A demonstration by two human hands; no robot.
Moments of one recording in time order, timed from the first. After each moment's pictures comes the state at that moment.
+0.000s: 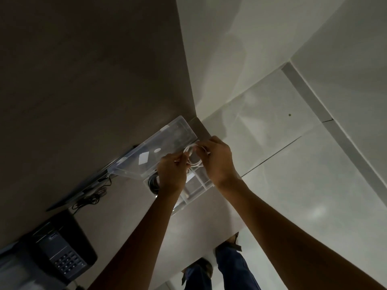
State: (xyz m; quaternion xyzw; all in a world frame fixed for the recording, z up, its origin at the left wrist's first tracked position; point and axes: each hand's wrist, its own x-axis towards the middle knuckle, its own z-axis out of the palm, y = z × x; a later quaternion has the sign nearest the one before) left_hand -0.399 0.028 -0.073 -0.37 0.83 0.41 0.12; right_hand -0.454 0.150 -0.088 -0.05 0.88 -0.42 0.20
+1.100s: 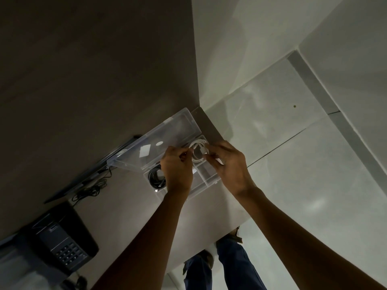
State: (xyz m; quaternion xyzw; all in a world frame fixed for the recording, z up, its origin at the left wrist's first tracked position) left_hand -0.383 0.040 -0.099 -0.38 0.84 0.38 0.02; right_hand -0.421 0.188 -0.114 -0.09 0.87 -0.46 0.18
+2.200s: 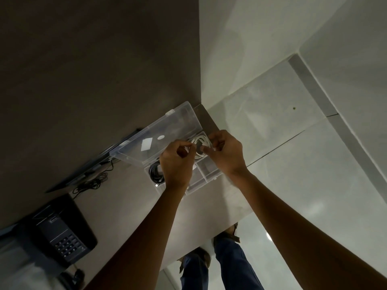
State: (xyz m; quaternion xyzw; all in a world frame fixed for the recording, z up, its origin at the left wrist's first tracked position) left_hand -0.378 0.040 -0.086 -0.38 0.81 0.44 -0.01; right_hand -0.438 0.167 -0.100 0.06 0.85 -0.46 0.26
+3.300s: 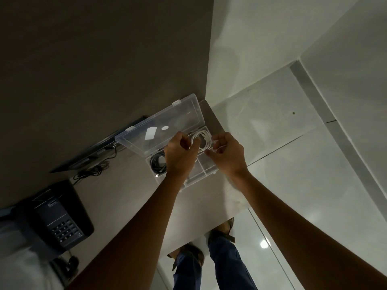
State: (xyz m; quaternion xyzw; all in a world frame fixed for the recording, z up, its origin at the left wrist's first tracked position) left_hand -0.374 0.041 -0.086 -0.37 0.81 0.45 0.01; right_hand -0.418 0.177 -0.086 0.05 0.85 -0.45 0.27
